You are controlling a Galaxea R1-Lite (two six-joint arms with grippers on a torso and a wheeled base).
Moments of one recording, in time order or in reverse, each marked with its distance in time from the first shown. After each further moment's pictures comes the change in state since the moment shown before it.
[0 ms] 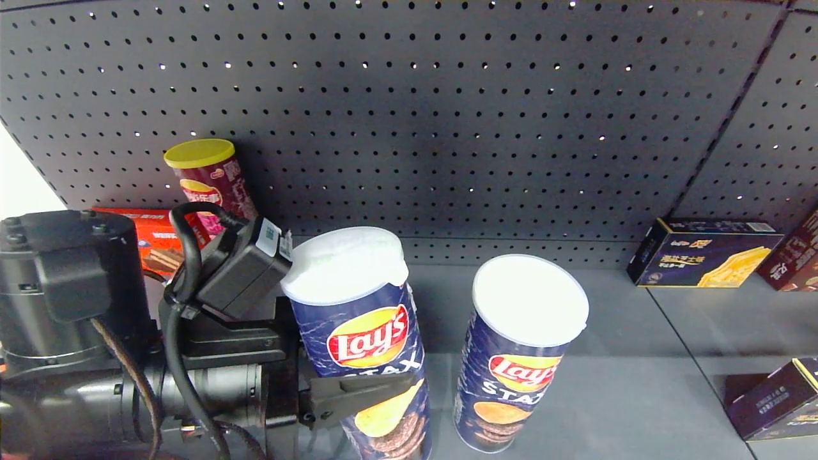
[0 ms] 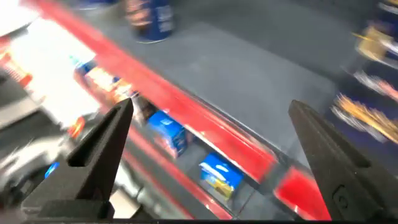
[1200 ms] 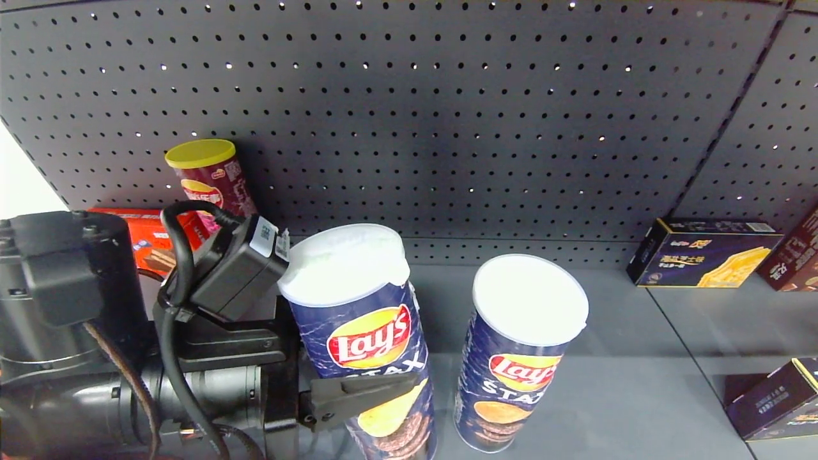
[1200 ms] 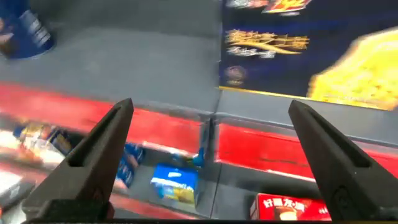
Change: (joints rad) left arm -0.010 -0.001 0.011 -0.038 -0.002 0.000; right arm -0.092 -0.206 0.227 -0.142 -0.288 0.091
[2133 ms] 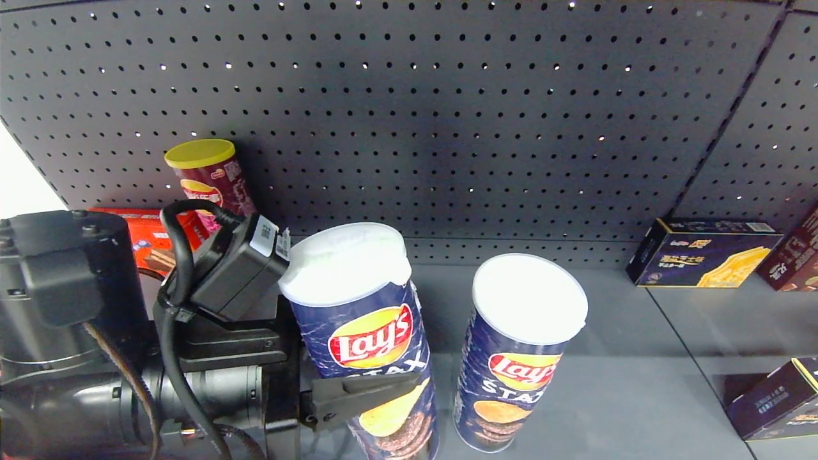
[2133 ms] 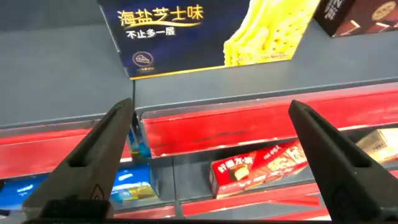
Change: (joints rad) left arm -0.002 0.001 -0.002 -0.007 0.000 0.000; right arm -0.440 0.111 0.003 -0.006 0.043 0.042
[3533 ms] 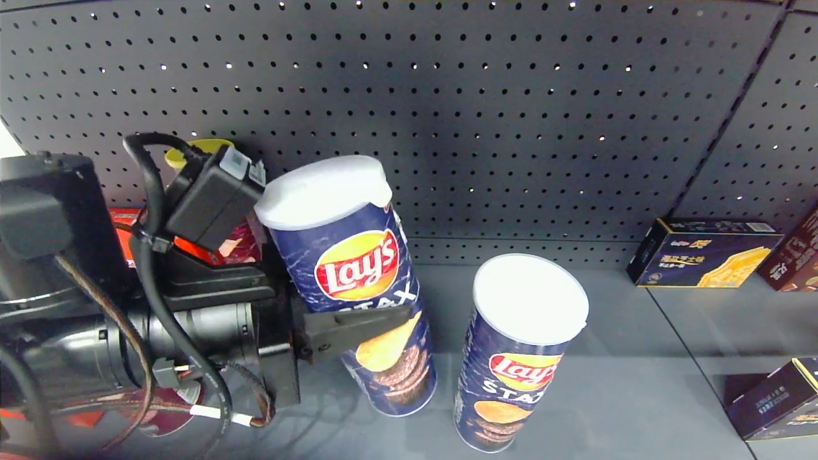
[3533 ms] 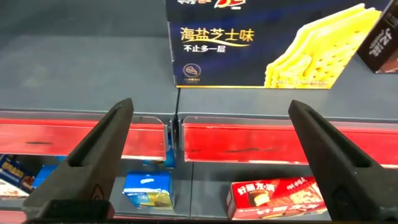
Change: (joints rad) left arm 0.053 0.006 -0.115 0.010 0.012 -0.001; right arm 0.134 -0.103 0.000 0.002 0.029 -0.035
